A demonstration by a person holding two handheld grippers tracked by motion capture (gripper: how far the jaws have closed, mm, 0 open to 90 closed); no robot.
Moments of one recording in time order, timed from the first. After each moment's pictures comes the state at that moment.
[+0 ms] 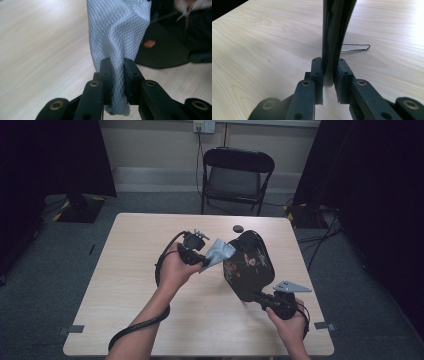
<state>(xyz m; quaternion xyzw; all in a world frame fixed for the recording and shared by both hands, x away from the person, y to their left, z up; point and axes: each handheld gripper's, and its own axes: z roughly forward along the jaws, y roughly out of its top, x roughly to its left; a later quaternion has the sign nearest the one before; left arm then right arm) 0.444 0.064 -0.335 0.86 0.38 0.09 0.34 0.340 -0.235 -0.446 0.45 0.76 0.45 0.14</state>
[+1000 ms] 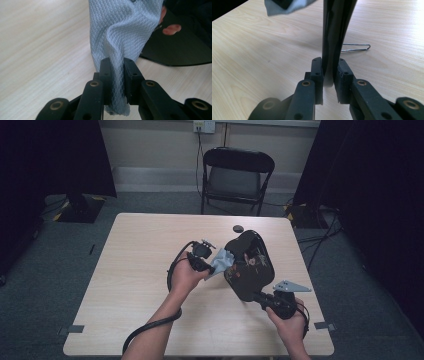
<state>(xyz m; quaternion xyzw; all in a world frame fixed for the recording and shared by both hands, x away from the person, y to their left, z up) 0.459 0.044 -0.407 0.87 0.40 0.05 0.30 0.342 -0.235 -0.446 0.44 0.76 0.45 0.14</state>
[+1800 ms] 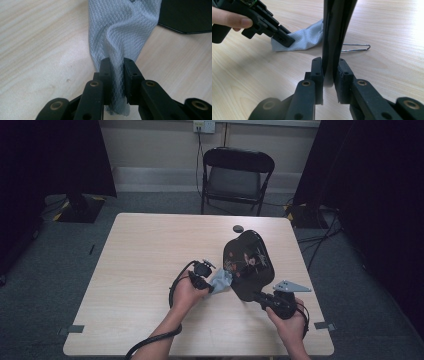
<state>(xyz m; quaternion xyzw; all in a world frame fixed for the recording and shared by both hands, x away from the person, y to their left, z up) 0.438 0.042 -0.462 0.88 0.40 0.01 0.27 0.341 -0.235 -0.447 0.44 0.76 0.45 0.14</state>
